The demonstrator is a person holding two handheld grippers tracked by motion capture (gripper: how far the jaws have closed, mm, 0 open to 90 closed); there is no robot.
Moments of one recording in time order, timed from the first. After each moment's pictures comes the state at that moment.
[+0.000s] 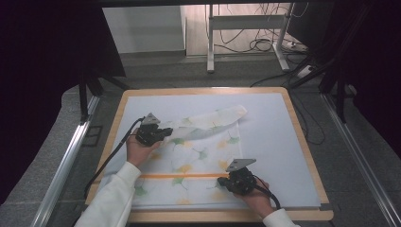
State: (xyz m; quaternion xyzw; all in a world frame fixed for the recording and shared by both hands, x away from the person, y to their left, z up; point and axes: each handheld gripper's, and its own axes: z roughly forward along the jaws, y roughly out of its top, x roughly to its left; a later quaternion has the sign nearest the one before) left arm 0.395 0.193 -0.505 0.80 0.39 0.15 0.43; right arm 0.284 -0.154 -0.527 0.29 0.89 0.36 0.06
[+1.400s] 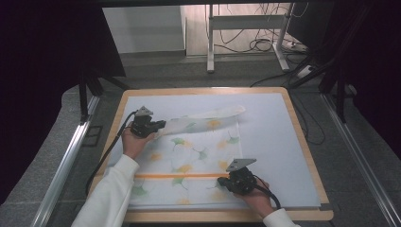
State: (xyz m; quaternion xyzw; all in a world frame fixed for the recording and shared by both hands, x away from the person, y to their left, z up) left arm 0.425 0.221 -0.510 0.78 0.43 0.16 0.43; right arm 0.285 -0.155 -0.527 0.29 0.88 0.36 0.05
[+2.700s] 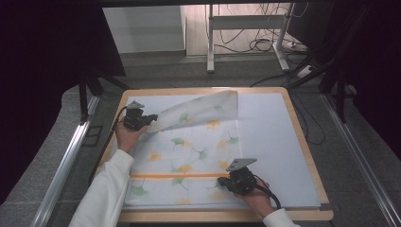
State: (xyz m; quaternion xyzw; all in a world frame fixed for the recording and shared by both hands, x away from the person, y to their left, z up) left arm 0.452 0.253 -0.513 0.75 0.47 0.16 0.44; right arm 0.286 -0.156 -0.527 0.29 0.88 0.36 0.05
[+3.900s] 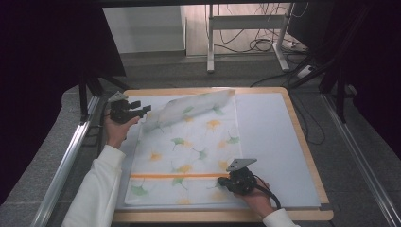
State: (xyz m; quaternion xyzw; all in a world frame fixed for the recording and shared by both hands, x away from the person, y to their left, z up) left arm 0.444 0.292 -0.476 0.71 0.46 0.20 0.49; right arm 0.285 -0.156 -0.527 0.29 0.88 0.36 0.05
